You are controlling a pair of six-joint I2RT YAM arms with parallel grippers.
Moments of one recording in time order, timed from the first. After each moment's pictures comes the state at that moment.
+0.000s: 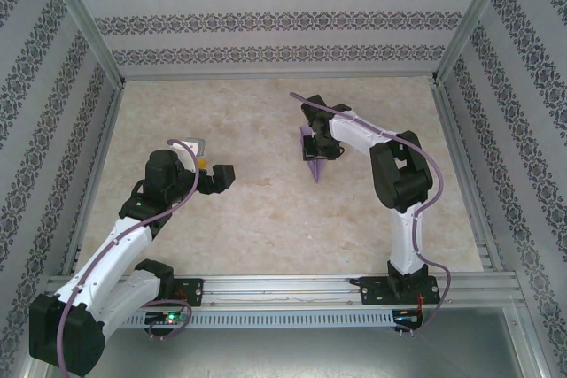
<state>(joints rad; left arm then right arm) -0.24 0.88 0.56 -0.18 0.32 -0.31 0.43 2.08 1.56 -0.85 -0.02 0.41</state>
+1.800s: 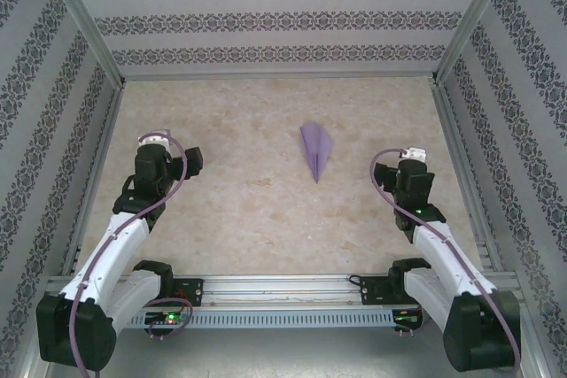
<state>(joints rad) -0.10 0.91 0.60 -0.22 -0.14 -0.27 0.07 0.91 0.37 -0.03 0.27 0.16</state>
